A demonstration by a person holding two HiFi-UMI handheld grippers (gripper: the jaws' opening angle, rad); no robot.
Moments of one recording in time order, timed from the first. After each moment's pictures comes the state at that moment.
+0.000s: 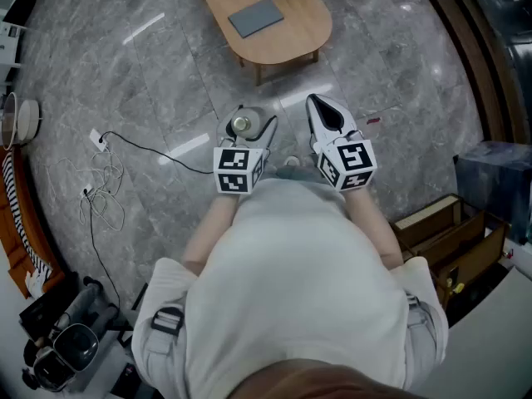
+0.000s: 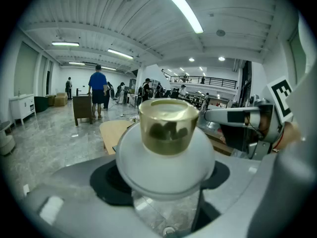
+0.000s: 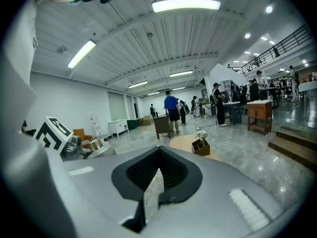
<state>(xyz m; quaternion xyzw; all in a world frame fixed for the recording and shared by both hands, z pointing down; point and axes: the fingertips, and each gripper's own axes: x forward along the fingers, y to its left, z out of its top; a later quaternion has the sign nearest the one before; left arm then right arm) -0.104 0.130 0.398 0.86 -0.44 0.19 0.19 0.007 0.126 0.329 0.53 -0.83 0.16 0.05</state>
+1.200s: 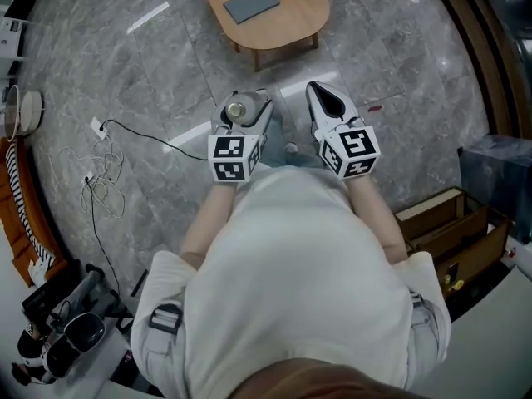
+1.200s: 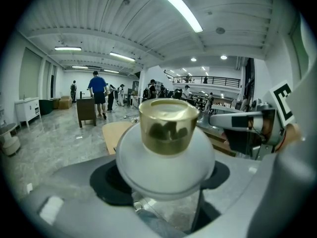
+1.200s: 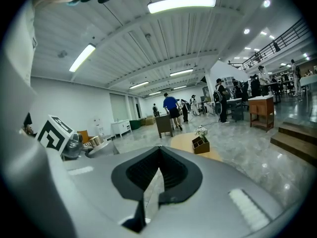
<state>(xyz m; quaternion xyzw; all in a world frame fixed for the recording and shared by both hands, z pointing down) -0.079 0.134 0.397 0.85 -0.46 0.18 0.18 0.041 0.136 0.340 0.51 -0.84 0.16 0.05</state>
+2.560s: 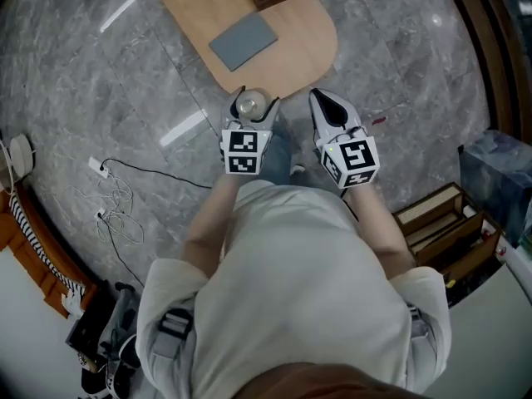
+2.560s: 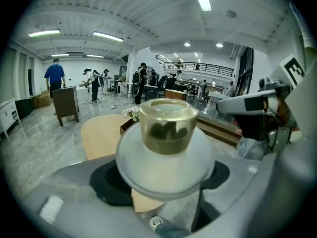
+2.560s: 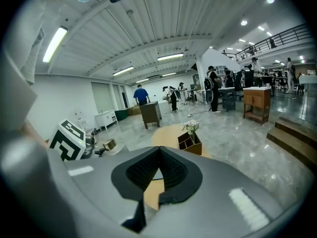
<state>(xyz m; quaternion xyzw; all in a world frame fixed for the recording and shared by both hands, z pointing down) -0.039 -0.180 0.502 0.87 -0.38 0.26 0.20 0.064 -0.158 0.414 0.55 -0.79 0.22 0.11</state>
